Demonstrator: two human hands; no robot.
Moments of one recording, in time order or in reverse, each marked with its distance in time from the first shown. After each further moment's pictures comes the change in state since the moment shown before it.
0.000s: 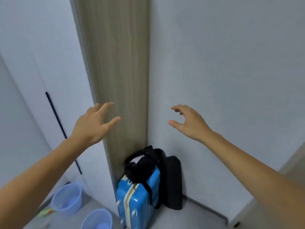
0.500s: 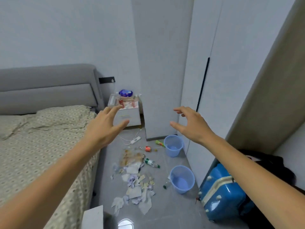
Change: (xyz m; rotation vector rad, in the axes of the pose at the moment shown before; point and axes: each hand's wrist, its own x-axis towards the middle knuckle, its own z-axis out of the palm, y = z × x) left_hand -0.376 -0.150 -0.136 0.328 0.138 -0.850; right_hand -0.089 -0.299 0.237 0.347 -0.572 -0.684
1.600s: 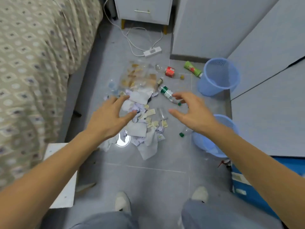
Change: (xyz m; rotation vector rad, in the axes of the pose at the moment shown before) left_hand -0.016 -0.309 0.631 -0.171 -0.393 -0.386; right_hand 0.119 0.324 0.612 -0.003 -0.527 0.066
